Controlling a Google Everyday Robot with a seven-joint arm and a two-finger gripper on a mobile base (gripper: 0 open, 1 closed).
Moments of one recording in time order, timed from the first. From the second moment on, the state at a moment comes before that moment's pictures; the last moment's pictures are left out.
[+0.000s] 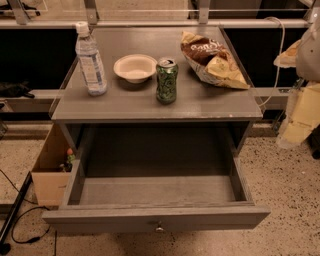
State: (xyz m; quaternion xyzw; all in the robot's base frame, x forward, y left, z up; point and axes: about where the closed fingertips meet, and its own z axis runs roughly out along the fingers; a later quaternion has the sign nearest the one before) arm 0.438 -0.217 0.976 -0.60 0.78 -0.03 0.16
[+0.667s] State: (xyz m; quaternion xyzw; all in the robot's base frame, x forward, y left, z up) arm 0.462 -0.209 0.977 -0.58 0.78 0.04 0.21
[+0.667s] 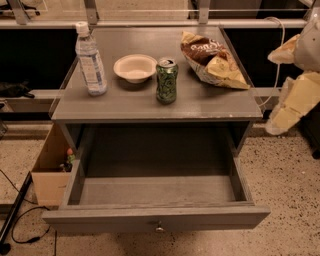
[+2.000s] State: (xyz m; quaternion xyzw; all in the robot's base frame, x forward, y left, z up) arm 0.592 -0.134 0.934 -0.51 0.74 0.23 0.38
